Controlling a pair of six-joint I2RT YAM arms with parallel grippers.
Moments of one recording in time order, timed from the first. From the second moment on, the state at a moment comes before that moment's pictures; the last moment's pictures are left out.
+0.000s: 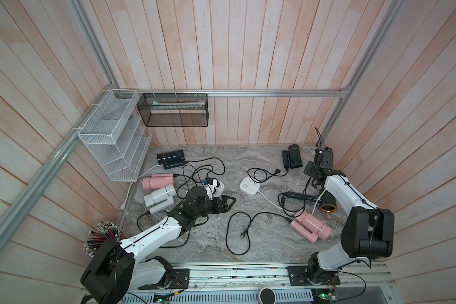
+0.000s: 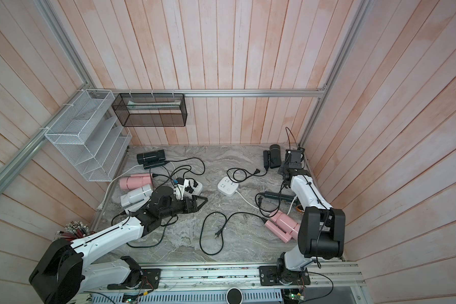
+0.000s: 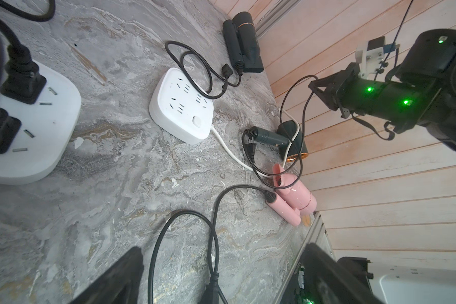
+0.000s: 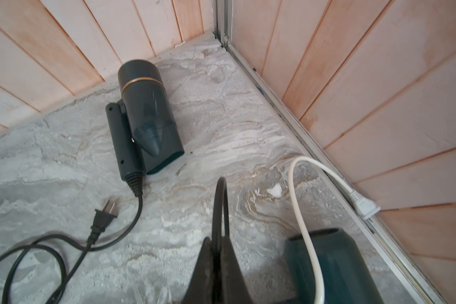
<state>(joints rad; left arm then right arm) -0.61 1.22 0.60 0.15 0.36 -0.72 -0.05 1.59 1.18 -0.32 0.28 0.35</state>
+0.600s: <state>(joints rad) -0.61 1.22 0.60 0.15 0.36 -0.72 -0.11 1.78 1.33 -0.24 0.21 0.34</state>
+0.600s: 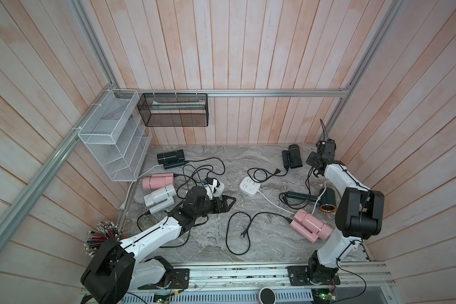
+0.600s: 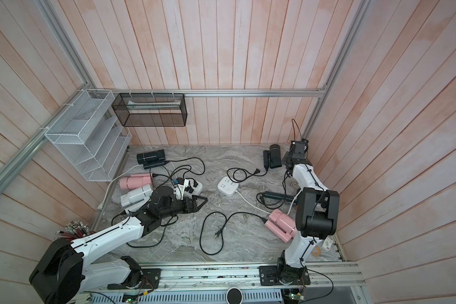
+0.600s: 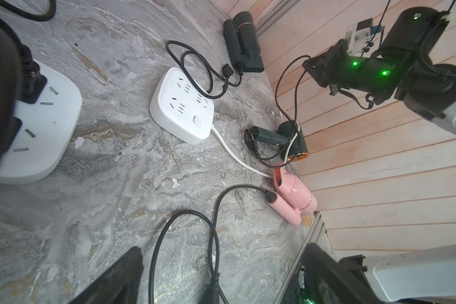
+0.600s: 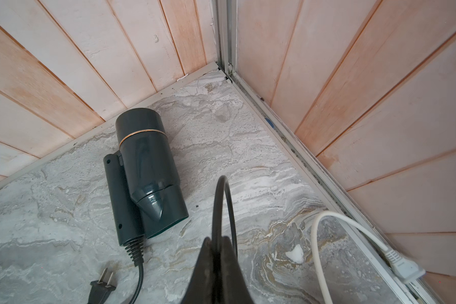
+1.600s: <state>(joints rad) -0.61 1.13 0.59 0.16 0.36 -0.65 0.08 1.48 0.91 -0.06 -0.27 0.49</state>
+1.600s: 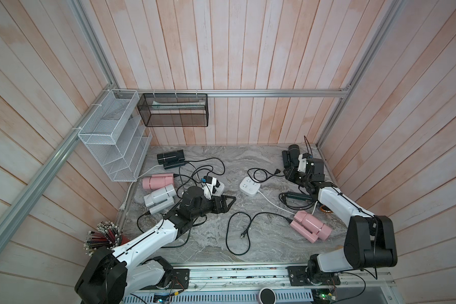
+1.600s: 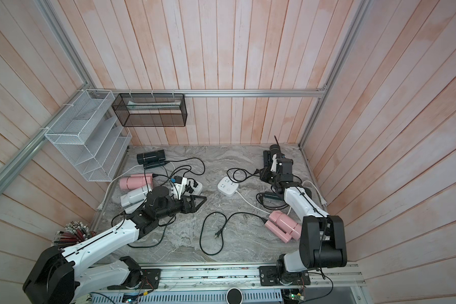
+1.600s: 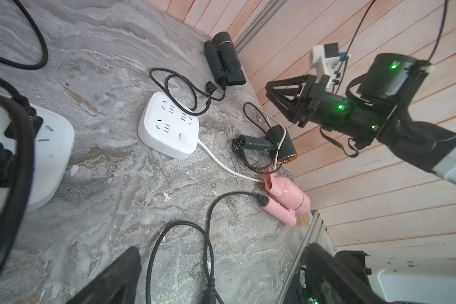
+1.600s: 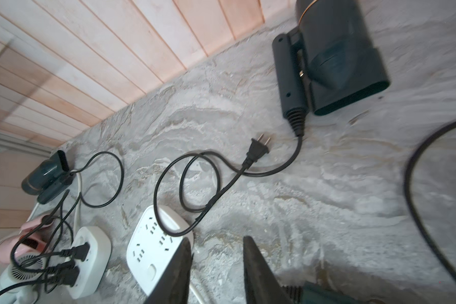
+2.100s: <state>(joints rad) -0.57 1.09 0.51 0.22 0.38 -0.68 0.15 1.74 0.90 0.14 -0.33 0.71</state>
